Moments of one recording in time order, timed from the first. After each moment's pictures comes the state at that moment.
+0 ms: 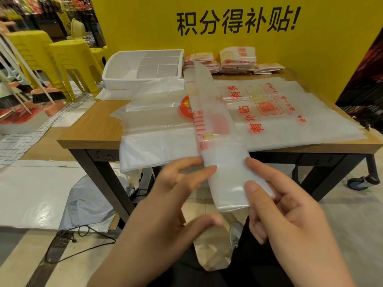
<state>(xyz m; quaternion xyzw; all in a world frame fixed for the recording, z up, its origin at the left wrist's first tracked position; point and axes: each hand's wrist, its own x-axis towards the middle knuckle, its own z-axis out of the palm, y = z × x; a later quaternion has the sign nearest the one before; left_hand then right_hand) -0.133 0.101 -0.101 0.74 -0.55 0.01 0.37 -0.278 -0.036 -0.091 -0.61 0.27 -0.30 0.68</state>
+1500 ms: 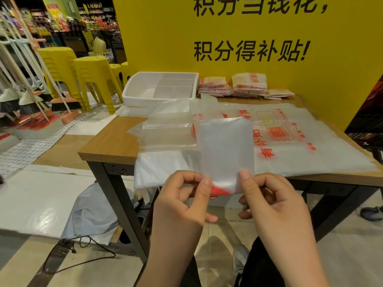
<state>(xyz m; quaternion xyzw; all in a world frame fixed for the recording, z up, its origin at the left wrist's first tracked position) -0.141 0.057 -0.099 0.67 -0.23 -0.08 0.70 -0.231 -0.057 -0.097 -0.73 0.29 -0.39 0.48</state>
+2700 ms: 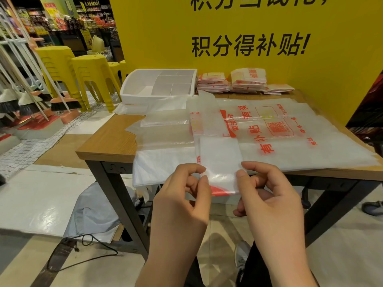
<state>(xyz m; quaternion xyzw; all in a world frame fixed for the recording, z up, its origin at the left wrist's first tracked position) -0.137 0.054 -0.106 0.75 -0.32 0.10 0.57 -0.224 -0.052 -0.105 -0.64 0.27 -0.42 0.59</state>
